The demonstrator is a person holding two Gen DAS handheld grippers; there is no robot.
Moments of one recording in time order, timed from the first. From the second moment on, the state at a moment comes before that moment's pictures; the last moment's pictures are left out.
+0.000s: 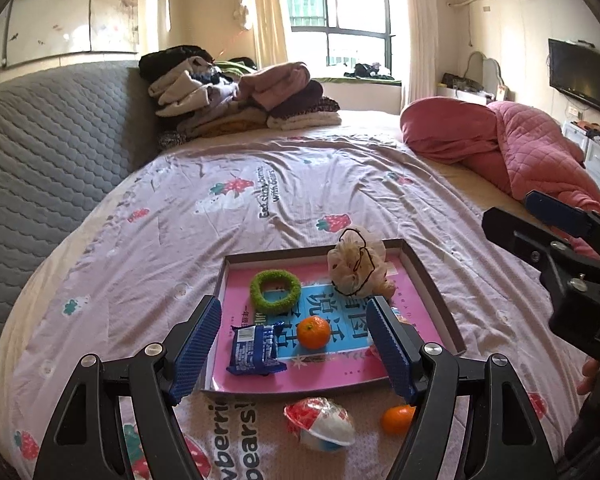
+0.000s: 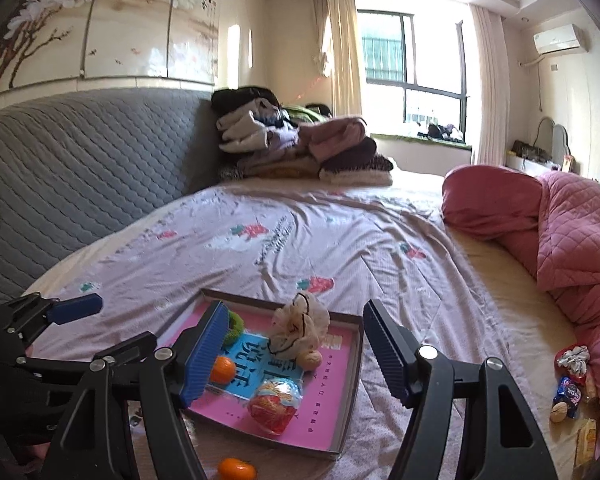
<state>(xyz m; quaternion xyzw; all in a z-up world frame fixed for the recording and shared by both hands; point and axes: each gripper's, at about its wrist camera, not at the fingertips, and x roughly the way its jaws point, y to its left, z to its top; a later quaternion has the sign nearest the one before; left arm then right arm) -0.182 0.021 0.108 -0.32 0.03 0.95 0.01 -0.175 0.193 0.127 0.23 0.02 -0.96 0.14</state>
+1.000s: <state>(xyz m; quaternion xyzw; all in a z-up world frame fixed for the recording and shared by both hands) -0.086 -0.016 0.090 -0.31 0.00 0.95 0.01 -0.068 0.177 0.098 0.23 0.02 -0.96 0.16</state>
